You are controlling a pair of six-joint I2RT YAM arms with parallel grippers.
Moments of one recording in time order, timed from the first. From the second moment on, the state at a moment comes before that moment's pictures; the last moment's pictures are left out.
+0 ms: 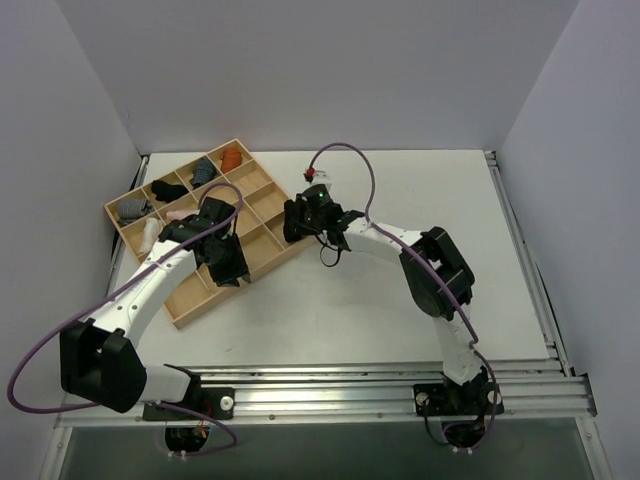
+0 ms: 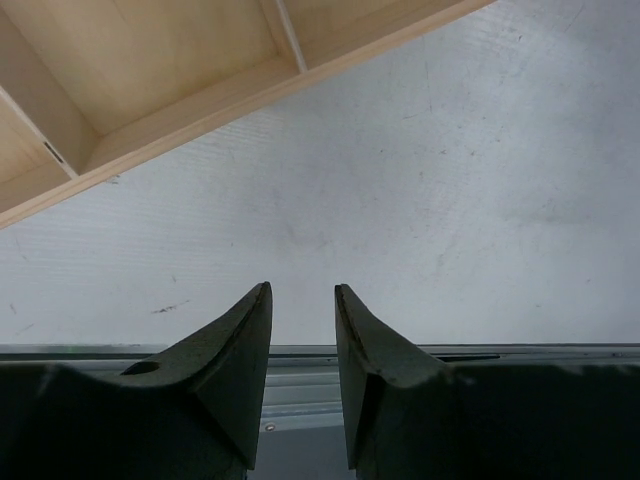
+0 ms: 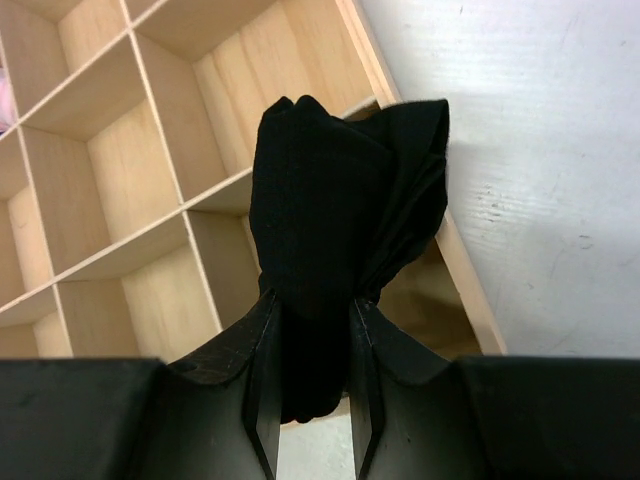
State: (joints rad) left arm -0.36 1.36 1.13 -0.97 0.02 -0.70; right arm 0.69 2.09 1.48 0.02 0.09 0.56
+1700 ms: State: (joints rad) left arm -0.26 1.60 1.31 -0.94 0.07 -0.67; right arm 0.73 2.14 1.50 -0.03 0.20 0.78
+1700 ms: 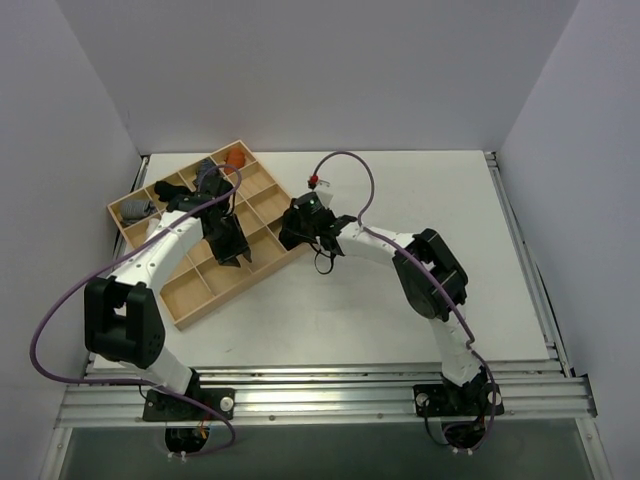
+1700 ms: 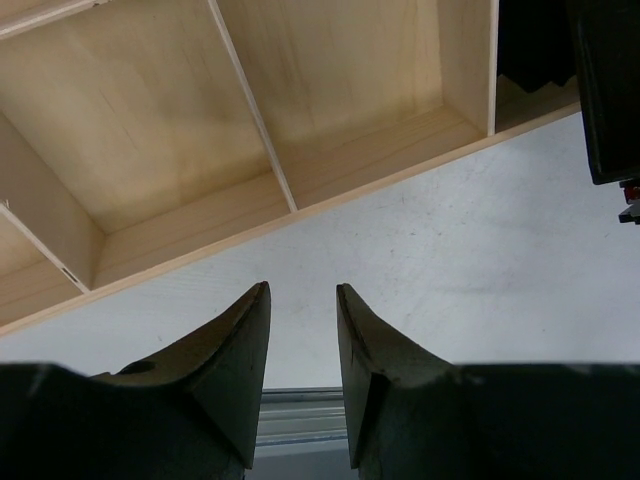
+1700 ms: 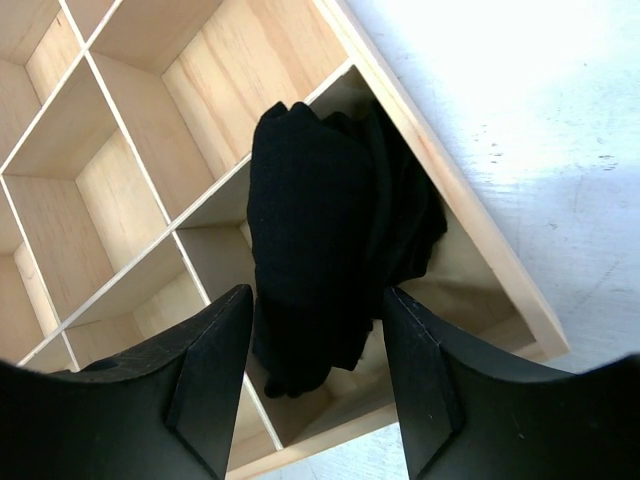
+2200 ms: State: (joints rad) left arm -0.26 1.57 1.30 -0.95 0.07 -0.67; right arm 0.73 2.09 1.52 -0.15 0.21 0.74
